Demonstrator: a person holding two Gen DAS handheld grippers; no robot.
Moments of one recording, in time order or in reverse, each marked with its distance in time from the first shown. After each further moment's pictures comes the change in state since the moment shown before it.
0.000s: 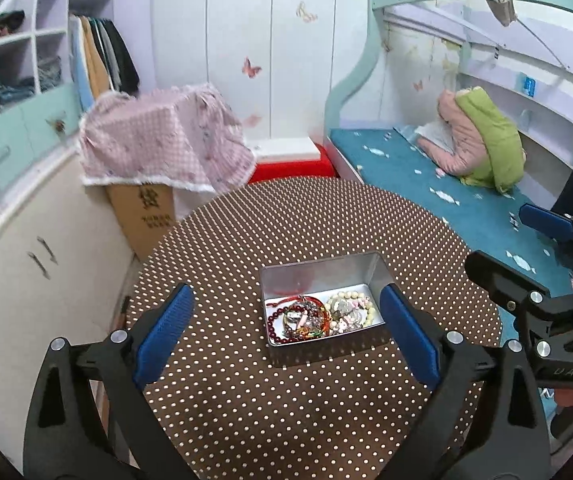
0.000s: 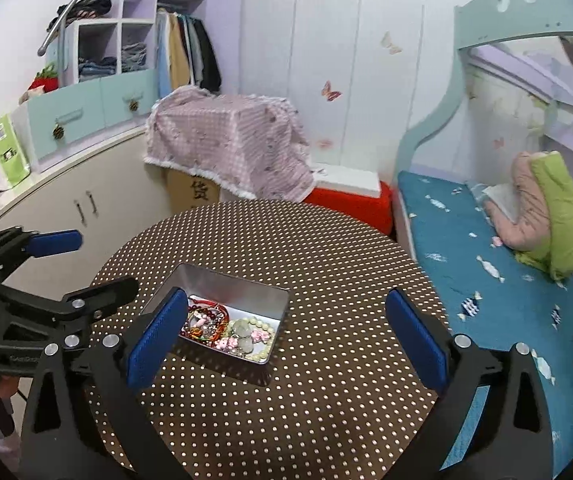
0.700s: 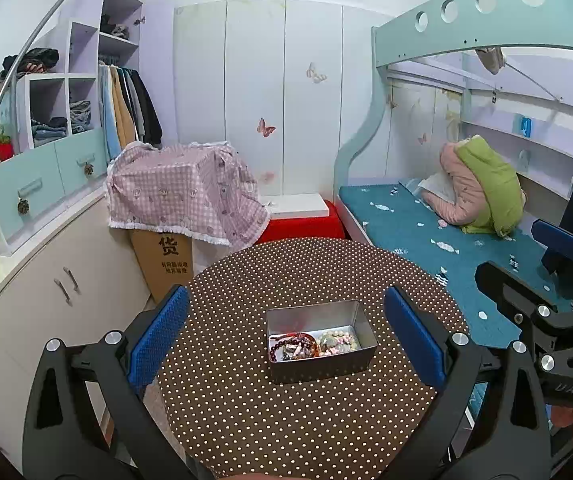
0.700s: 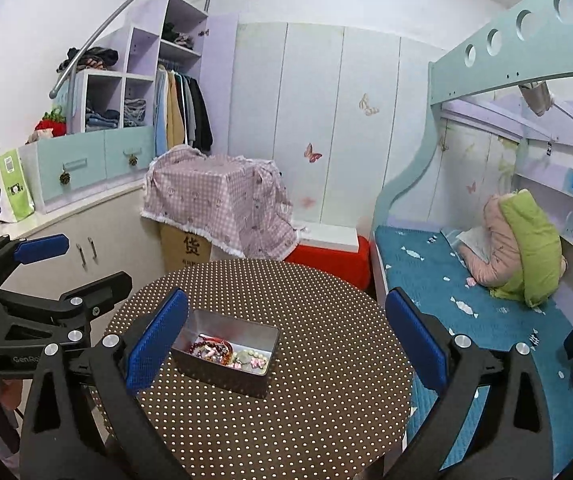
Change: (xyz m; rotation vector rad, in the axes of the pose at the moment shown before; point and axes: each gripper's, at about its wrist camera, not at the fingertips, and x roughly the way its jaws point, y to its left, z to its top) left arm -0.094 -0.010 0.008 -0.013 -0.199 0.045; right arm -0.083 0.009 0.004 0.000 -0.212 -0.052
